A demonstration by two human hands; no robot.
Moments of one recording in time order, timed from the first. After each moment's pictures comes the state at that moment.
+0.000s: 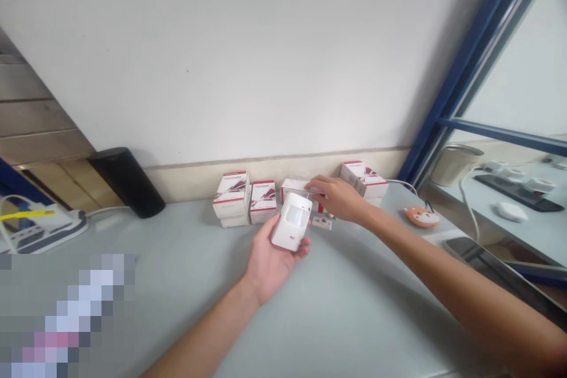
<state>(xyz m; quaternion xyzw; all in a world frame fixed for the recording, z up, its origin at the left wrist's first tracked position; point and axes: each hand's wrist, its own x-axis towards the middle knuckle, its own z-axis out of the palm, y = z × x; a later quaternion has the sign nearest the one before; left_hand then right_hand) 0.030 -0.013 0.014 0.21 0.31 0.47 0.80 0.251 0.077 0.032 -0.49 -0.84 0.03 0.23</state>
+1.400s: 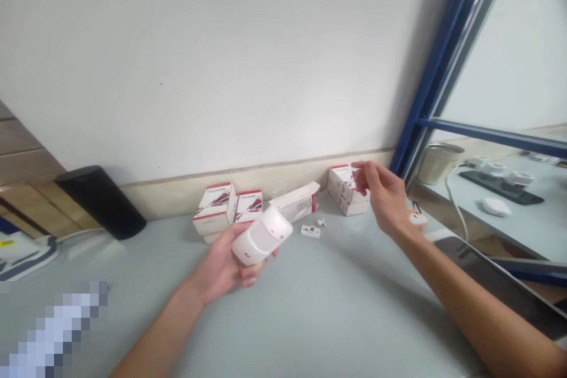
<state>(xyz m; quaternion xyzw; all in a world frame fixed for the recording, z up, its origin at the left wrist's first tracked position) -0.027 0.016 0.034 0.40 0.34 0.31 0.79 0.310 0.034 0.042 -0.48 -0.55 0.15 0.66</state>
